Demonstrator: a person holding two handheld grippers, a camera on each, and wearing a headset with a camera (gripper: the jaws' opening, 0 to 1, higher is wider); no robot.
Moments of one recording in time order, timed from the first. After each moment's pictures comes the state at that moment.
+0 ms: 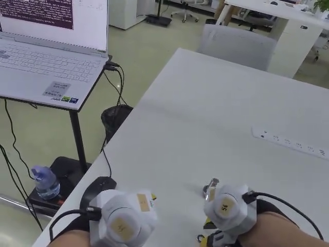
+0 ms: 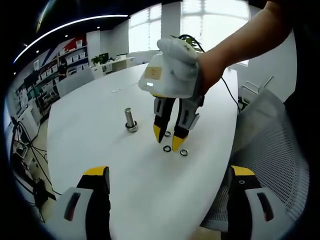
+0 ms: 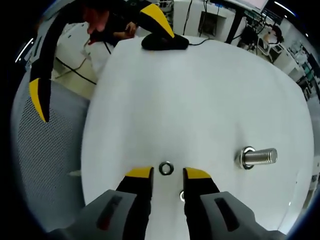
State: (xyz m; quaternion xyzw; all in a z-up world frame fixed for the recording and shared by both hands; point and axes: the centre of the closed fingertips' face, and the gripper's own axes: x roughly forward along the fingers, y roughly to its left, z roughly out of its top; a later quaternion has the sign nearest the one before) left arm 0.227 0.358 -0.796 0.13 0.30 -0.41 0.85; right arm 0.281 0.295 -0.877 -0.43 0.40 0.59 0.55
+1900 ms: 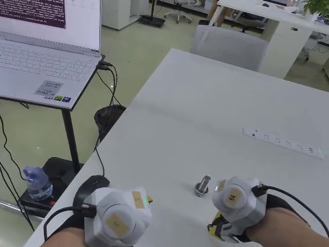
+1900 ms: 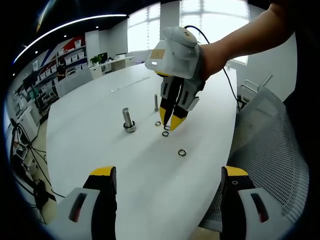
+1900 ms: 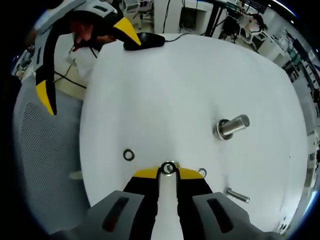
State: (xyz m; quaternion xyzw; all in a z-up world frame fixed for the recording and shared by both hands) left arm 0.226 0.351 -0.797 0.14 0.30 -0.42 0.84; right arm 0.305 0.244 -0.847 -0.42 0.43 0.52 0.61
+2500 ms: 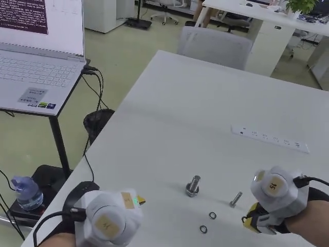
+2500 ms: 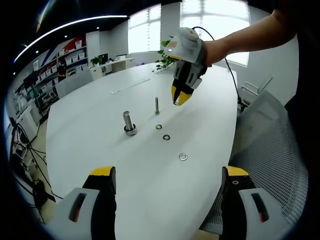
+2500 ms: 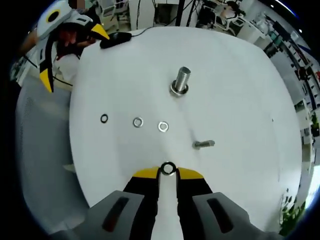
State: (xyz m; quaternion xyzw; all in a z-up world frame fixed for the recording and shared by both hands) left arm 0.232 0.351 -0.792 0.13 0.30 -0.42 0.85; right arm 0.344 0.169 -0.825 -0.40 0.45 0.46 0.65
